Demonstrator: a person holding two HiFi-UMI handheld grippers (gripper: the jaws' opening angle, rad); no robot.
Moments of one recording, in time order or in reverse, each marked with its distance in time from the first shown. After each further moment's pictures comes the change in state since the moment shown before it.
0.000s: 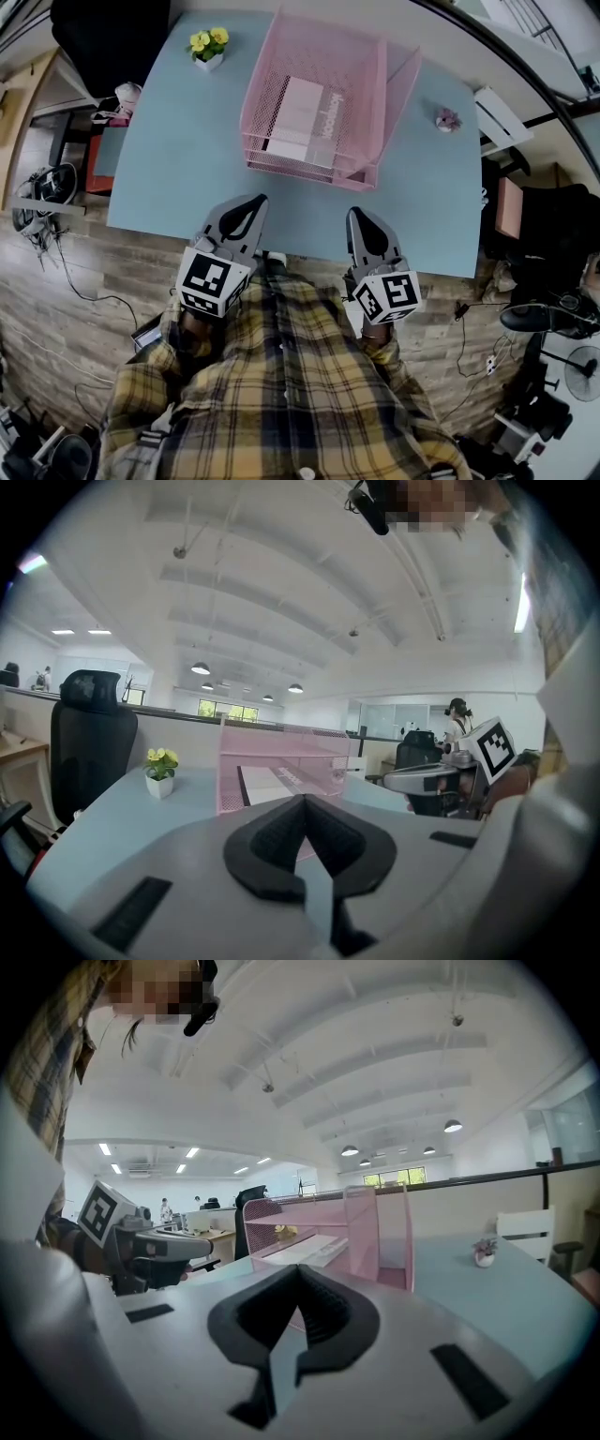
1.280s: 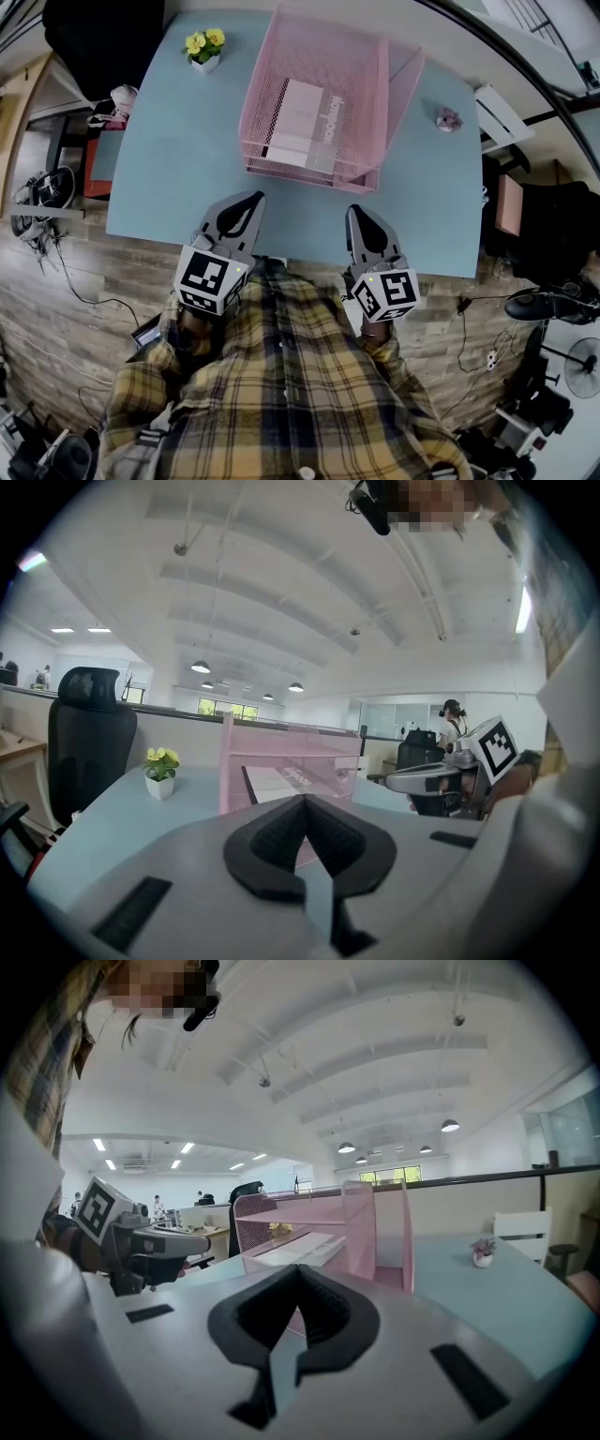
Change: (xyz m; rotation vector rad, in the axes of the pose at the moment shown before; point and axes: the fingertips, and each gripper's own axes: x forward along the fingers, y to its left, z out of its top) left arm 0.013 0.018 0.002 -0.003 0.011 -0.001; right arm 0.018 -0.007 -0.001 -0.009 0.028 -0.029
